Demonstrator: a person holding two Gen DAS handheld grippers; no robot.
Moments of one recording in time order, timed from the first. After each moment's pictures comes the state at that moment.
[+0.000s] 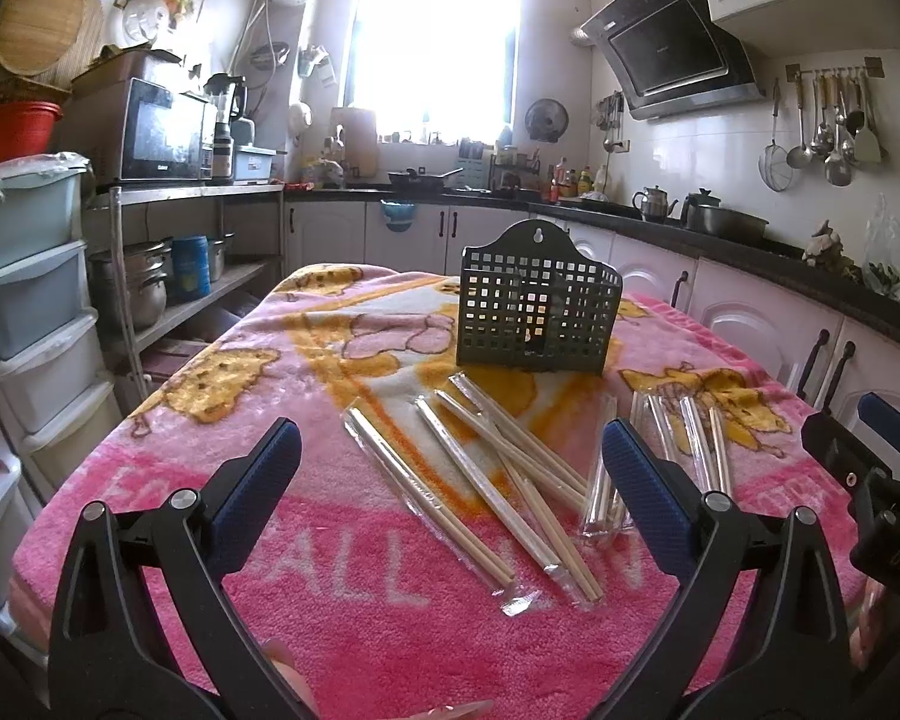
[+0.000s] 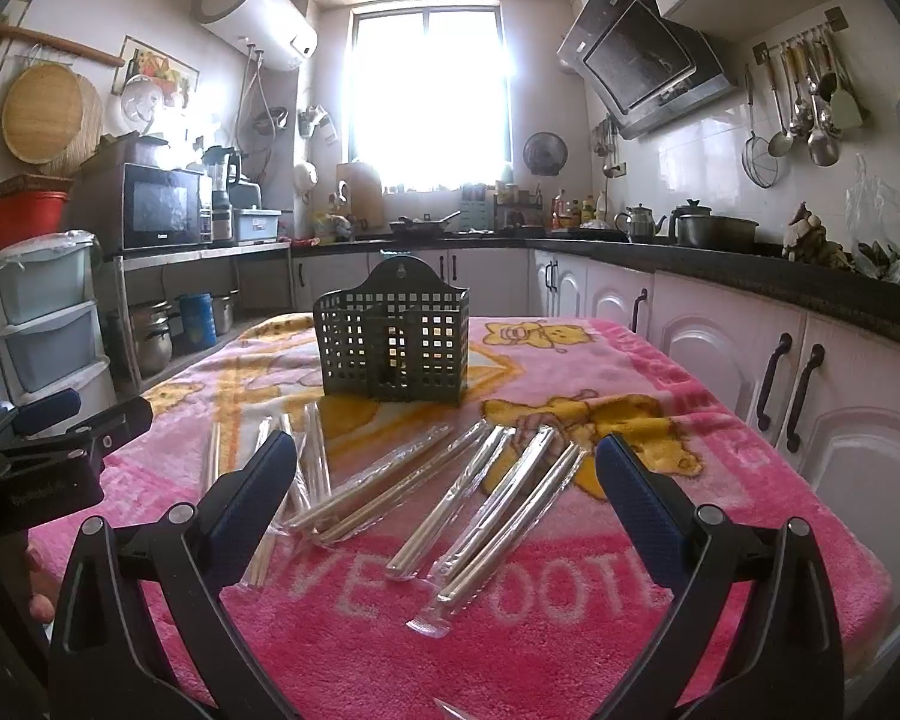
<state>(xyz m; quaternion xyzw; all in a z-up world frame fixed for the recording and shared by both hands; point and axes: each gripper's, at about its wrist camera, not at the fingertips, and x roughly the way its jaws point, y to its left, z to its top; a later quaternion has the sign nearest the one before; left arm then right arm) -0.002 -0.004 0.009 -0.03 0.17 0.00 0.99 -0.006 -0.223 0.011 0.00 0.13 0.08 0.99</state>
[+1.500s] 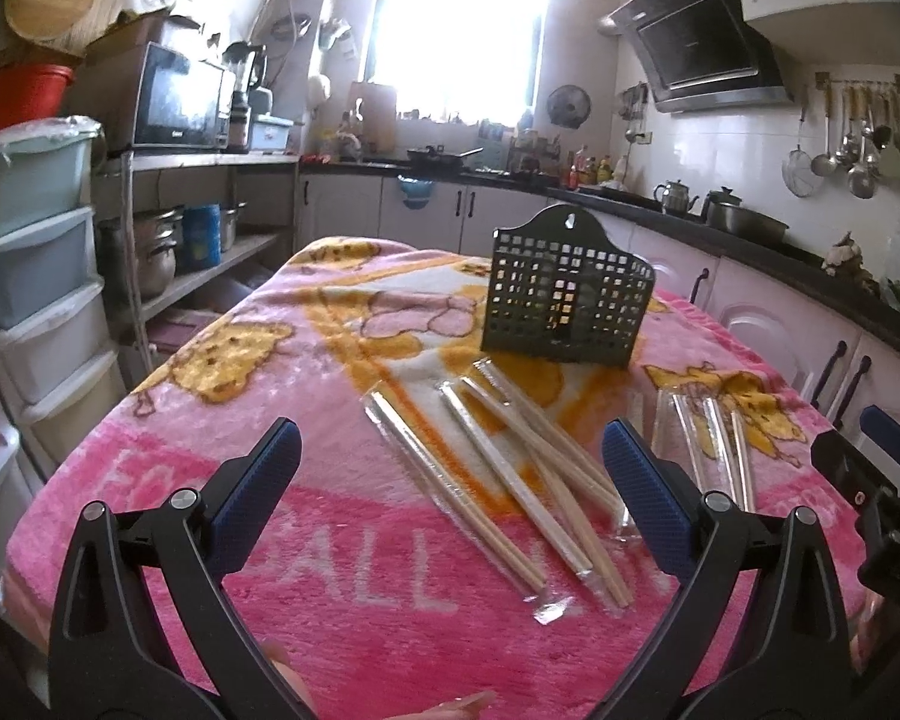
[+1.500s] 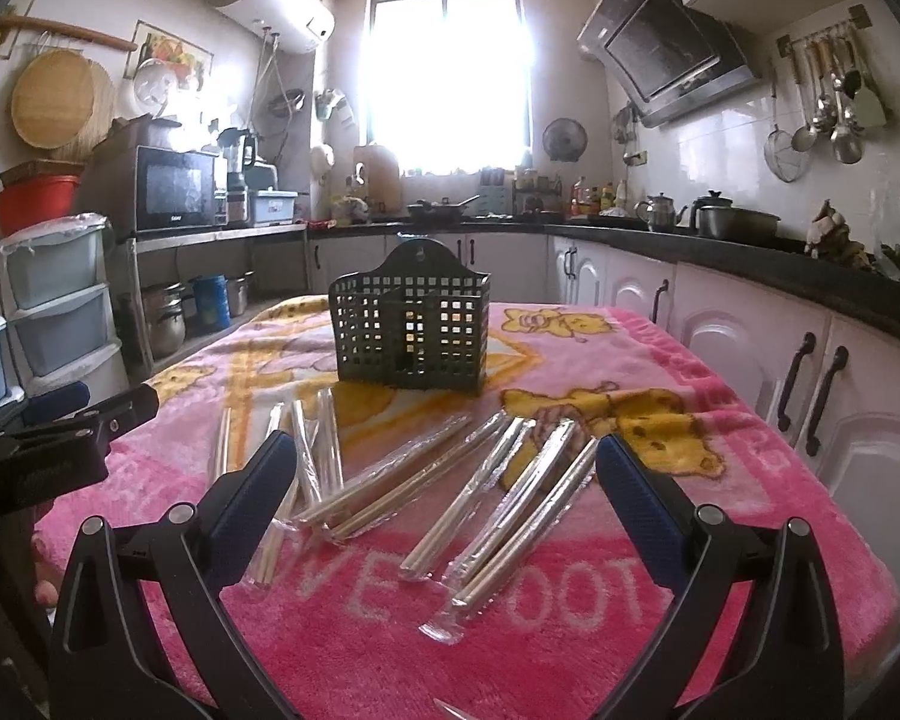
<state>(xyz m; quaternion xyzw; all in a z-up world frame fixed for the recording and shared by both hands) 0.015 0.010 0.006 -0.06 0.20 0.02 0.98 0.011 -0.212 0.011 -0.02 0.15 0.10 0.98</state>
